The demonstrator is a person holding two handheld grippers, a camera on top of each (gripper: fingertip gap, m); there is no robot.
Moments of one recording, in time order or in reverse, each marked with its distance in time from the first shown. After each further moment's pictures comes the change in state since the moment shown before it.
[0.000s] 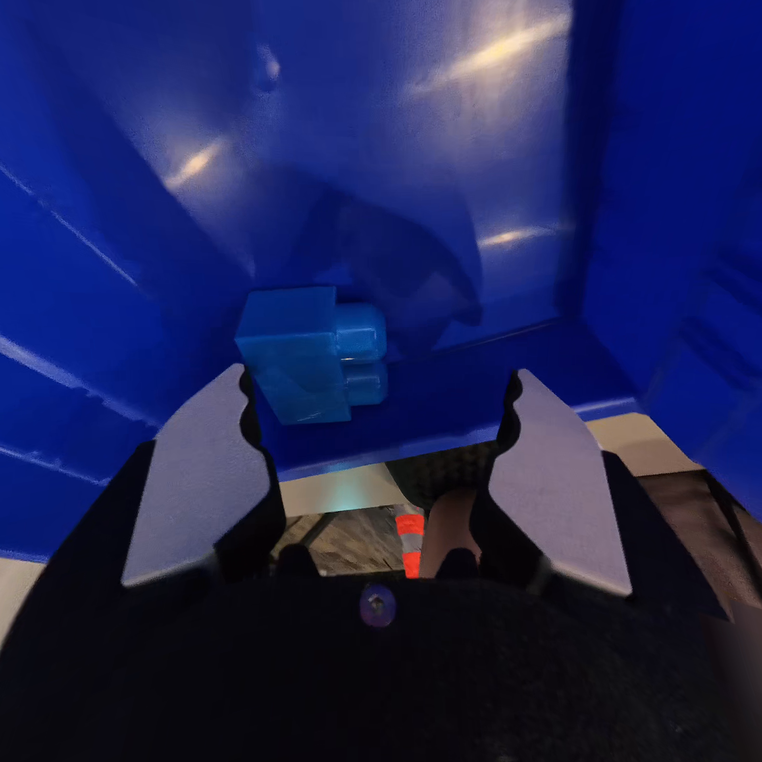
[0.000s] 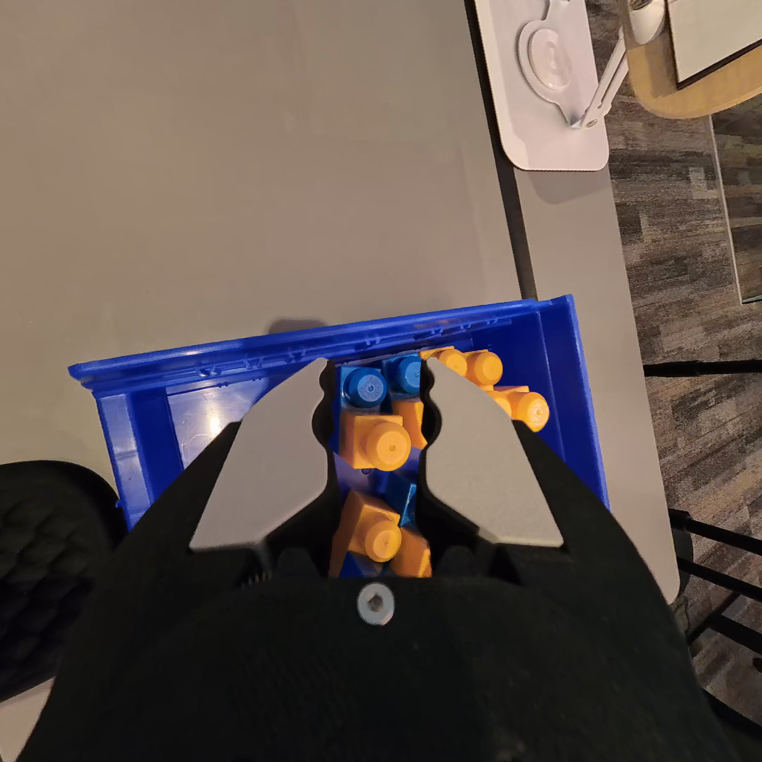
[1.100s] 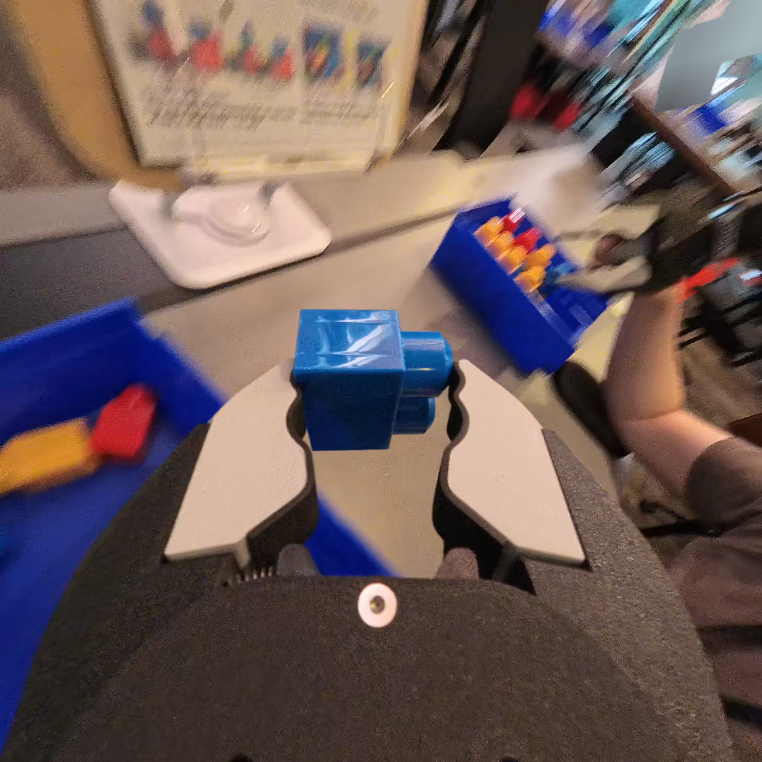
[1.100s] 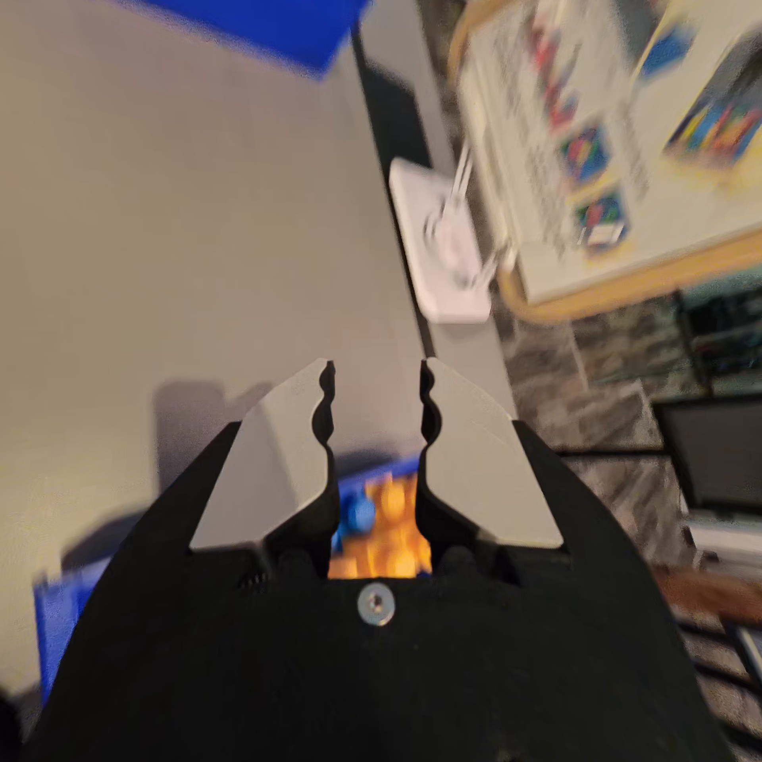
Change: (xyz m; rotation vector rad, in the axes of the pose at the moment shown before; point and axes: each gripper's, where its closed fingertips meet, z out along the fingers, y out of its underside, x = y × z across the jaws) left arm 0.106 -0.065 -0.221 1.232 0.605 0.342; right arm 0.005 -0.115 0.002 0.266 0.223 -0.132
